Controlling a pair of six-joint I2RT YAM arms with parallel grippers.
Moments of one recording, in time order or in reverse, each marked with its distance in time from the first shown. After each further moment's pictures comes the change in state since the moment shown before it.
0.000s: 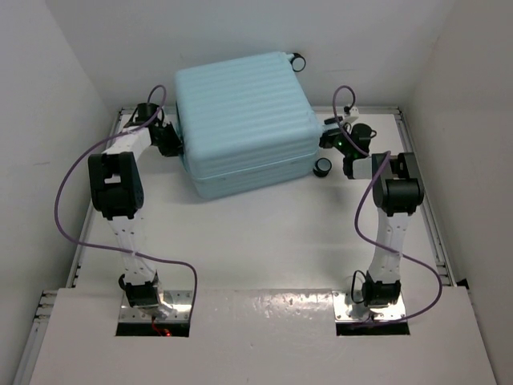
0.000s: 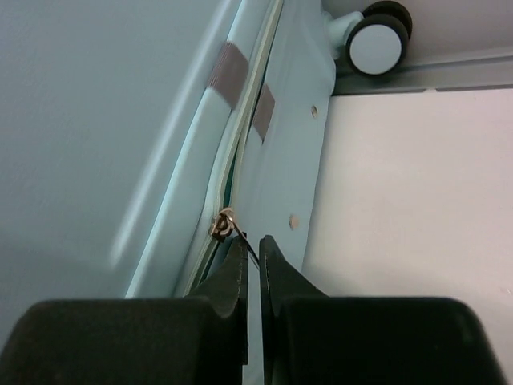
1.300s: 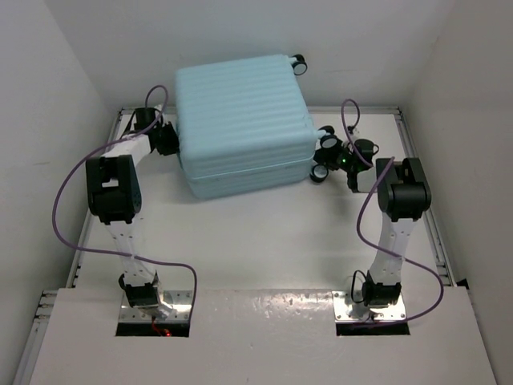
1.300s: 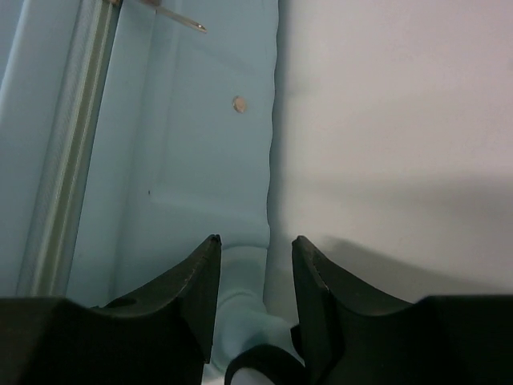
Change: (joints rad) left arm -0.014 -0.076 -0.157 0.231 -0.011 0.034; right arm -0.004 -0.024 -0.125 -0.145 -0.049 0.159
